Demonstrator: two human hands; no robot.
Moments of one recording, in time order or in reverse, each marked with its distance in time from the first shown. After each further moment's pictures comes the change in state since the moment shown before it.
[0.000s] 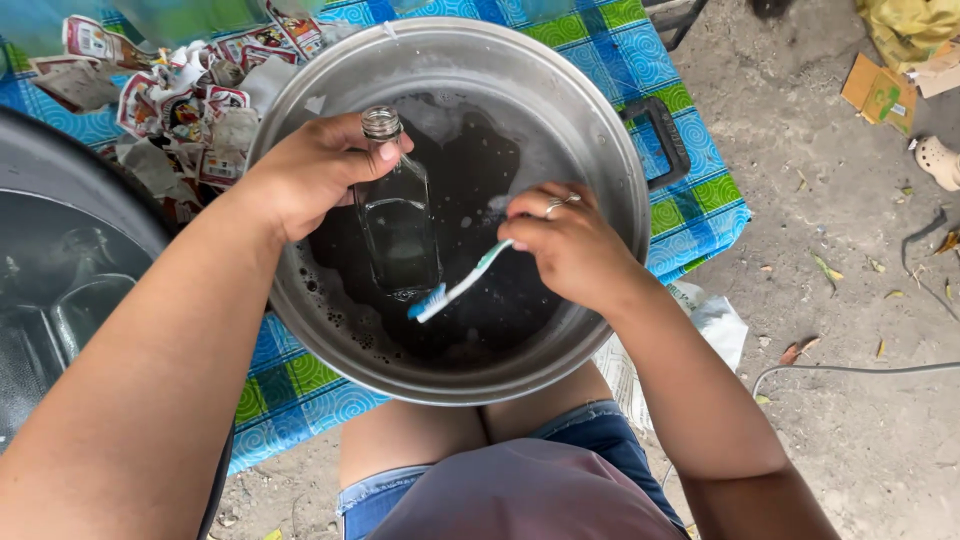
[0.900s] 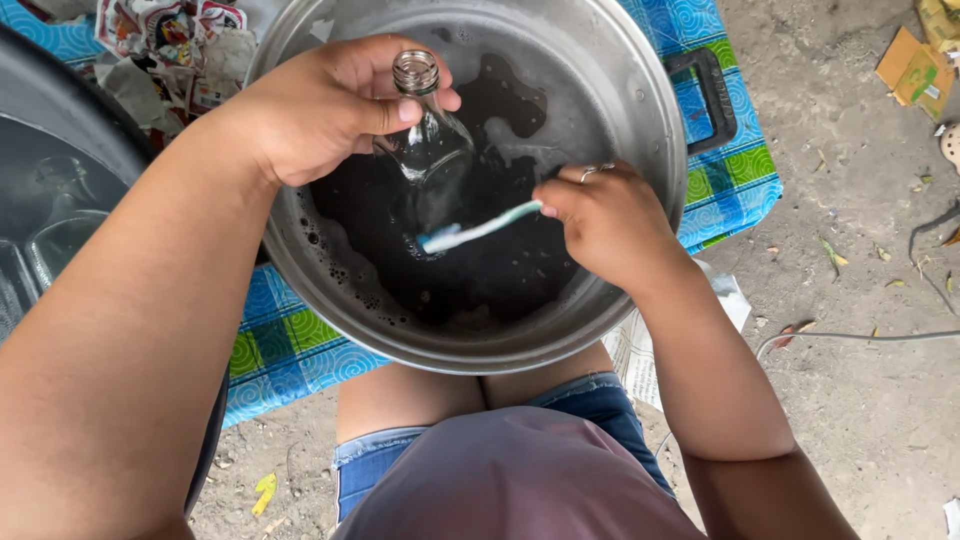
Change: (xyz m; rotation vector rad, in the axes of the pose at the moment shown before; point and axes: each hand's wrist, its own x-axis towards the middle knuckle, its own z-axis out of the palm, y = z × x) left_hand -0.001 0.000 -0.007 -0.179 -0.307 0.242; right_hand -0.003 -0.020 -0.016 -0.122 -0.085 0.176
